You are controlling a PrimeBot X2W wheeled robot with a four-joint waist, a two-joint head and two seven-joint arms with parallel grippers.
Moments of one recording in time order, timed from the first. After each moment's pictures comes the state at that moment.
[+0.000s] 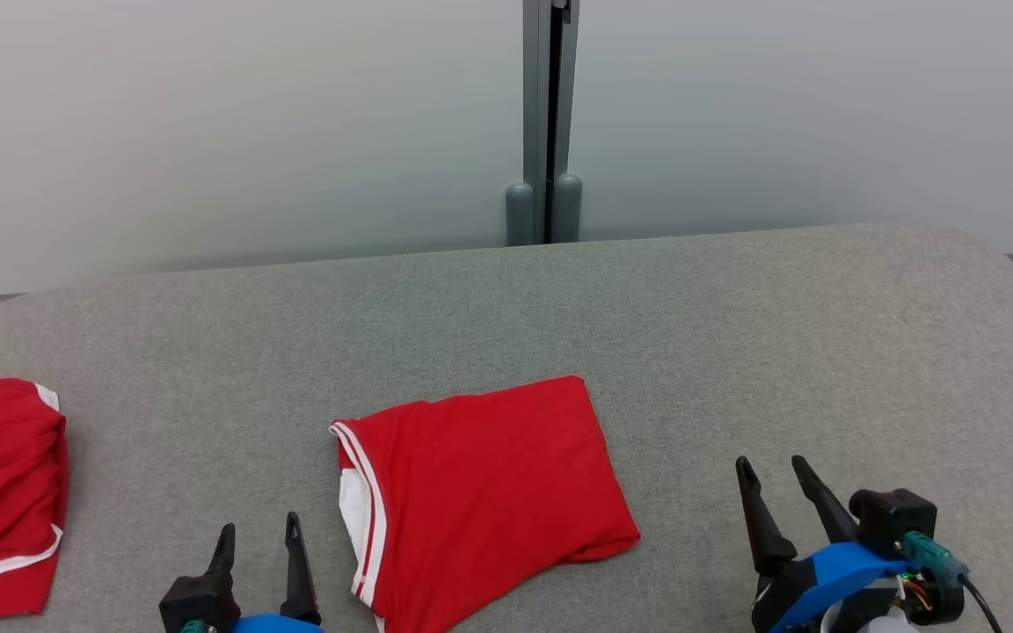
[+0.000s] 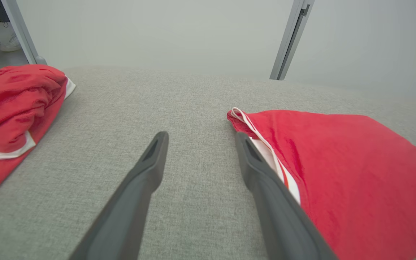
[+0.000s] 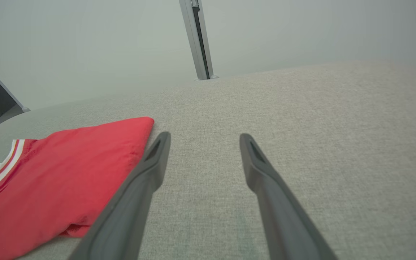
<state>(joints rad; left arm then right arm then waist) -0.02 0.05 -0.10 0.49 -0.23 0.07 -0.26 -0.19 -0.05 0.08 0.59 0.25 0.13 -0.26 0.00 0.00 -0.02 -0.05</state>
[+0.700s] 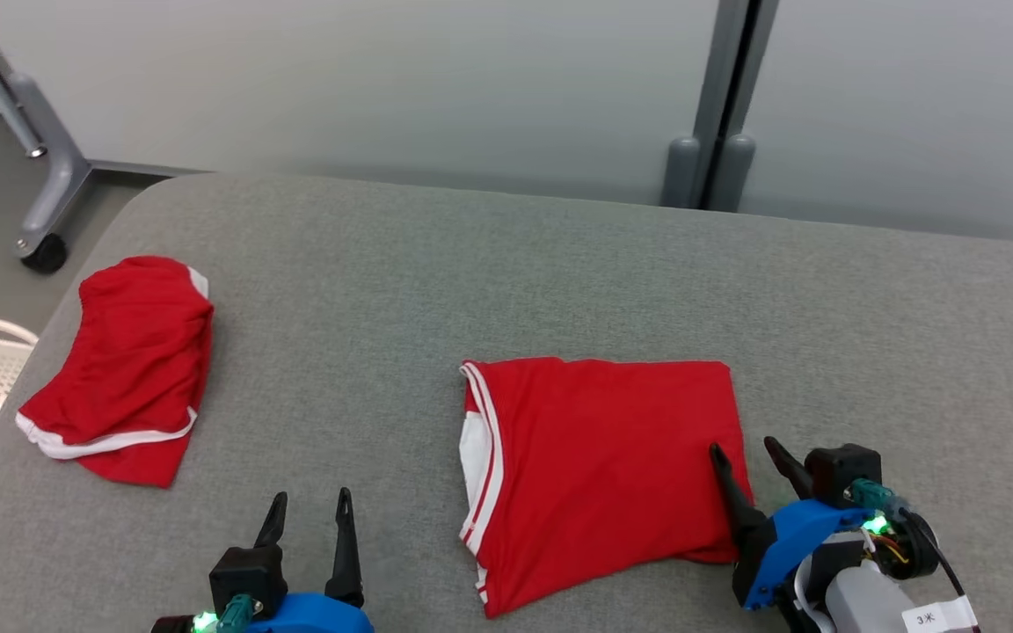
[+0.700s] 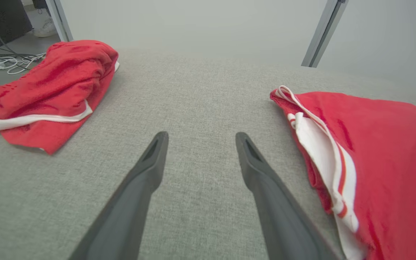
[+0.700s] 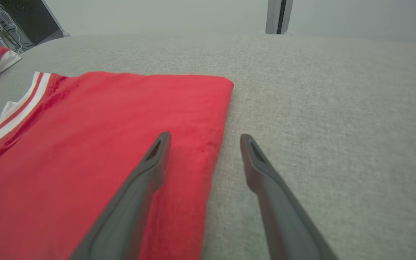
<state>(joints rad) -0.07 0.05 -0.21 0.50 -0.23 0.05 -0.26 -0.38 -0.05 0.13 0.87 0.18 0.13 -0.26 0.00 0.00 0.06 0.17</state>
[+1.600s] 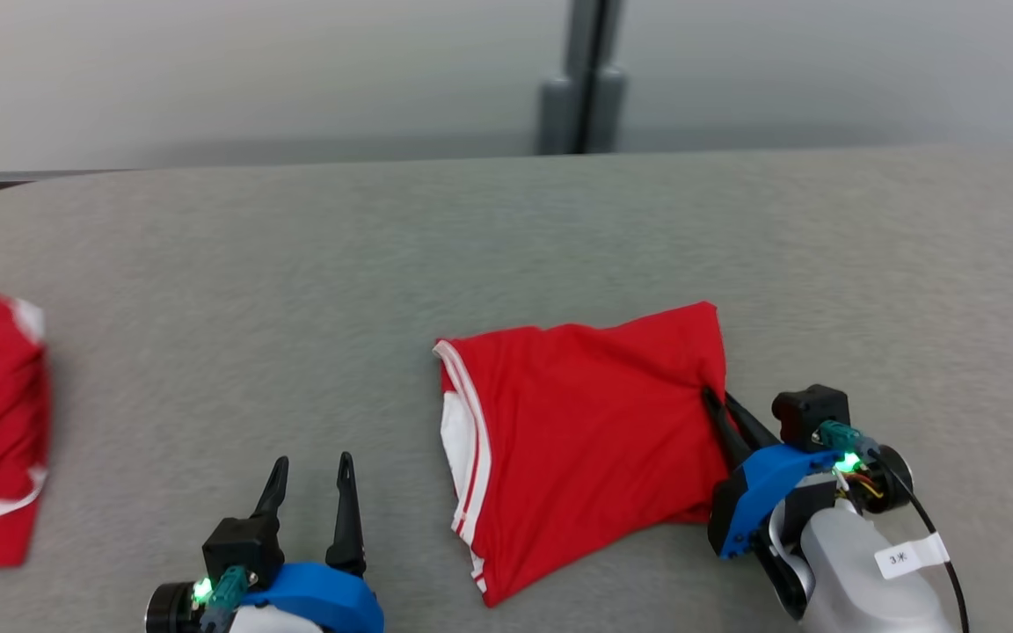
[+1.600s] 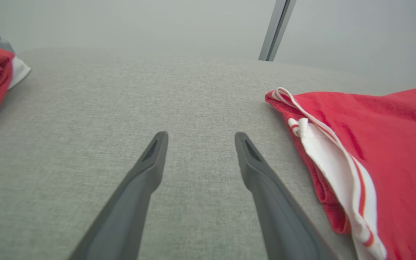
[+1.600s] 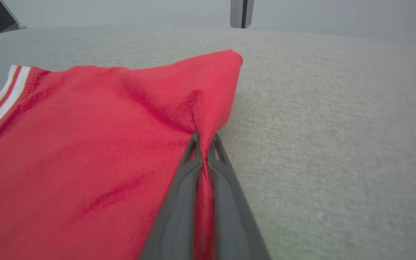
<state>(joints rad) -0.11 0.05 -0.21 0.47 -0.25 0.04 -0.26 -0.53 -0.05 0.19 0.97 0.15 0.13 -0.26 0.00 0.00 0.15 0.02</state>
